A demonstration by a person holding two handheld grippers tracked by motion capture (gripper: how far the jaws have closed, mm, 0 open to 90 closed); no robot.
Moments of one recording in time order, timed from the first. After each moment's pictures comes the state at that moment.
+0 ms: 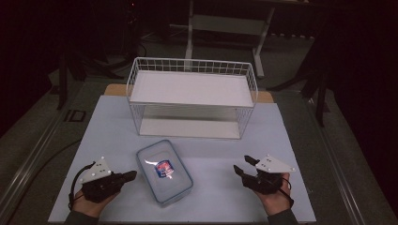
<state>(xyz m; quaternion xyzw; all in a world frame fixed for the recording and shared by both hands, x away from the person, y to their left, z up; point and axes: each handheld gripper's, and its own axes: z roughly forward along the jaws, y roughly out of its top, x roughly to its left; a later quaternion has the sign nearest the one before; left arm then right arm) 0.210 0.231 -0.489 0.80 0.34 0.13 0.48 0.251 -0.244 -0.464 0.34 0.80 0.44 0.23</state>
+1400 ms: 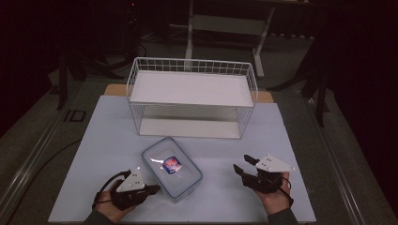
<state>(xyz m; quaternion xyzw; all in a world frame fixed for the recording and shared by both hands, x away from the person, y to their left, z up) 0.210 0.165 -0.499 0.87 0.24 0.10 0.42 0.253 -0.245 -0.465 0.34 0.80 0.45 0.23</state>
